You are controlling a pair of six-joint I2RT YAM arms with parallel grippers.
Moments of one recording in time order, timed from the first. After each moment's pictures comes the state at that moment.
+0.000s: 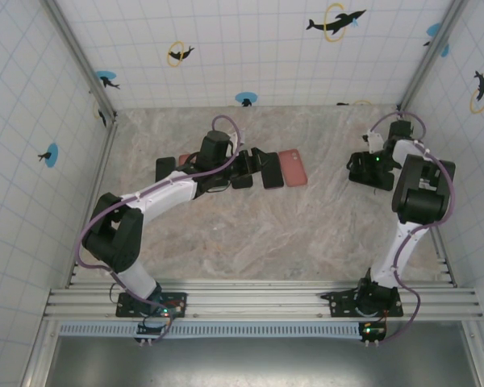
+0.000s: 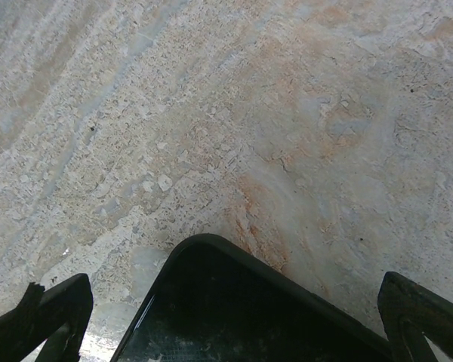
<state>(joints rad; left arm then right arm) -0.61 1.67 1.13 0.02 0.44 -0.78 -0.23 2.08 1.43 -0.56 -0.38 -0.37</state>
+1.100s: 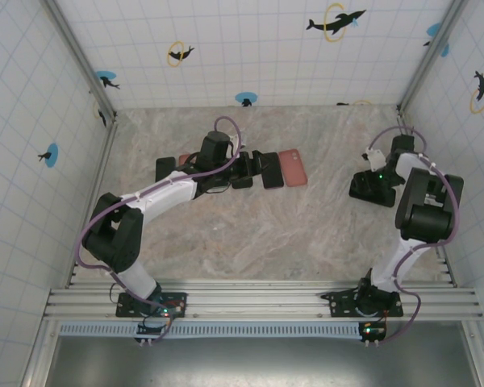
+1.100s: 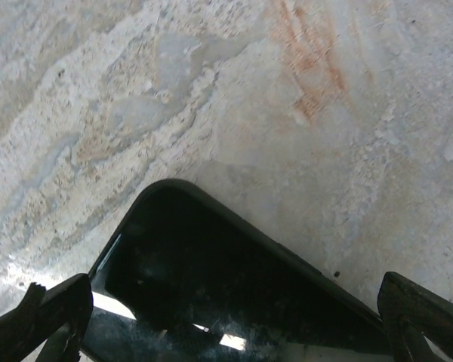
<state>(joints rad) -0.61 1.67 1.13 0.00 0.49 -0.76 -0.24 1.86 1.18 -0.61 -0.27 -0.55</state>
